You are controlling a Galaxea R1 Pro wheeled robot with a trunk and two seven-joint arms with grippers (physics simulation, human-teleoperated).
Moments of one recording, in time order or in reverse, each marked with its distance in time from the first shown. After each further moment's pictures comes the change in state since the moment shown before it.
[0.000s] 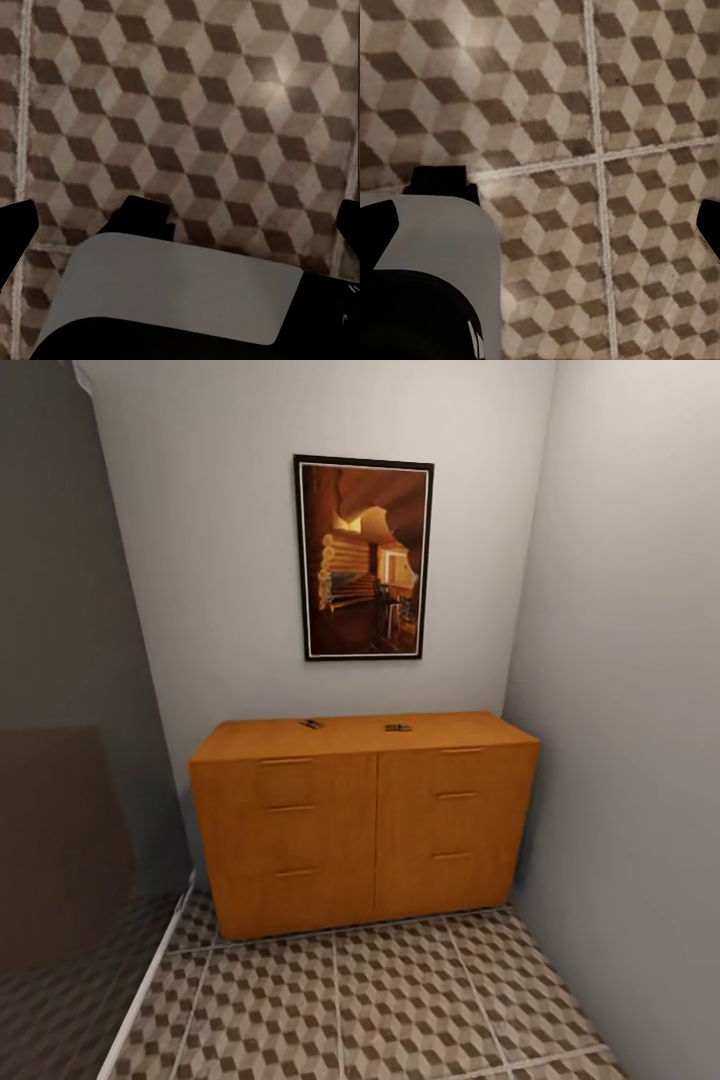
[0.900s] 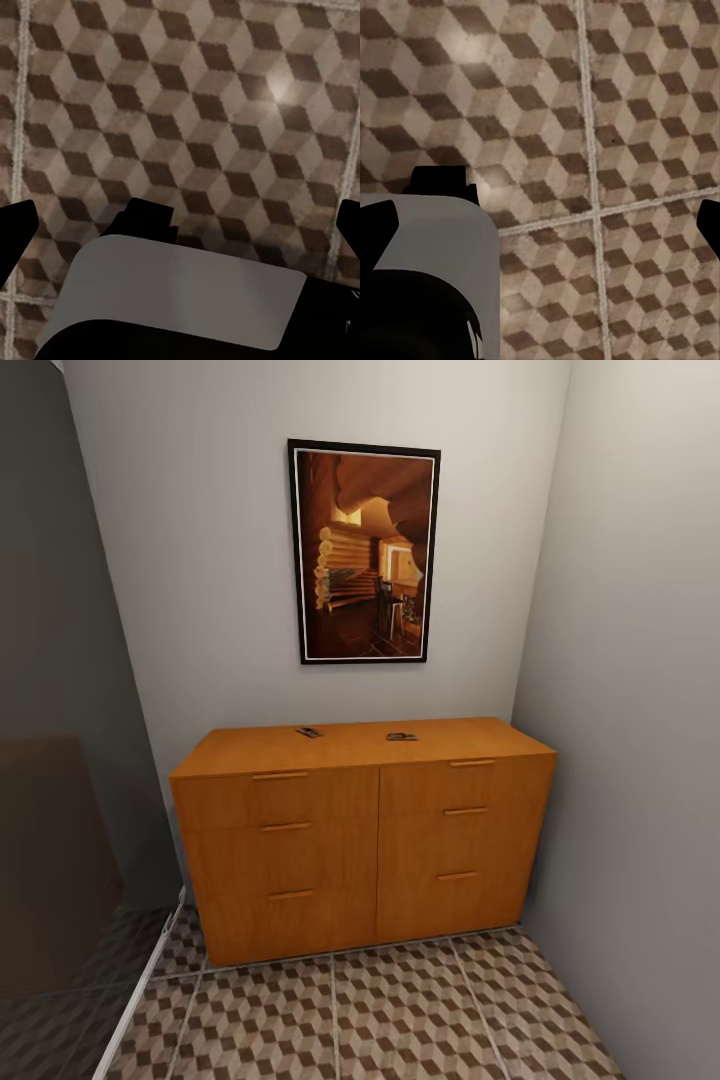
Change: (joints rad) left arm 0.000 0.000 0.005 0.000 0.003 -0.009 0.010; right arm 0.000 0.000 0.001 -0.001 0.003 0.001 0.000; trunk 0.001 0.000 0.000
